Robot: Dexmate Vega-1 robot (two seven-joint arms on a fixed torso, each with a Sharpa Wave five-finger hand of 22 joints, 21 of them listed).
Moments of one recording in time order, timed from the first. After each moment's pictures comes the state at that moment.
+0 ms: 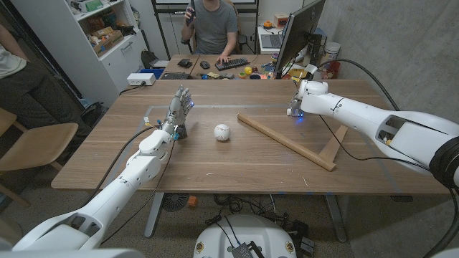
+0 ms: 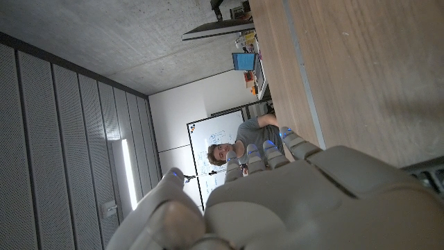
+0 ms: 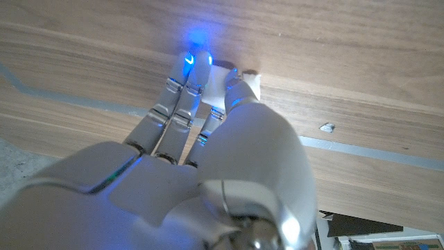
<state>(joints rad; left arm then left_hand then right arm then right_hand) 0.83 0.50 0.36 -1.29 -0.68 -0.24 -0.01 0.03 0.02 0.28 0.10 0.20 -0.02 -0.14 0.21 0.19 -0.06 -0.05 0.21 0.20 -0.08 -0.04 0.20 0.19 0.02 -0.01 0.19 0.17 -0.10 -0.53 -1.13 -1.20 -0.34 -0.82 0.40 1.27 0.16 0.20 -0.13 0.19 0.70 -0.16 0.57 0.48 0.59 -0.16 0.74 0.49 0.87 -0.11 0.84 0.66 0.64 -0.06 0.89 0.45</state>
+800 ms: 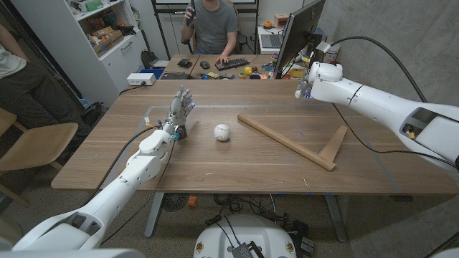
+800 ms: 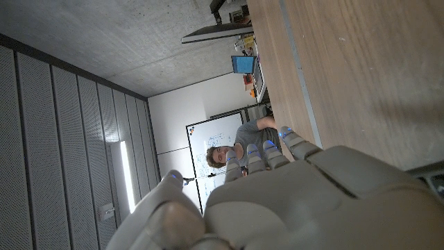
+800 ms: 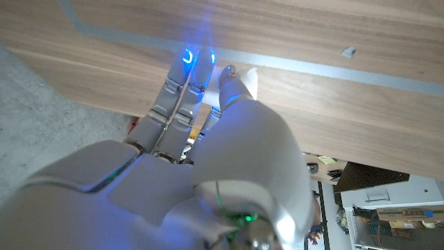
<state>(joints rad) 0.82 0.50 0.37 -1.28 -0.68 -0.23 -0.02 0.02 0.02 0.26 0.11 0.20 -0.02 -0.14 0.21 0.19 -0.06 -0.05 0.21 0.20 -0.08 -0.04 0.20 0.19 0.02 -0.01 0.19 0.17 -0.03 -0.70 -1.10 -1.50 -0.41 -0.95 0.45 1.31 0.17 0.19 -0.13 0.18 0.71 -0.15 0.57 0.48 0.59 -0.16 0.75 0.49 0.89 -0.12 0.85 0.68 0.61 -0.06 1.00 0.50</state>
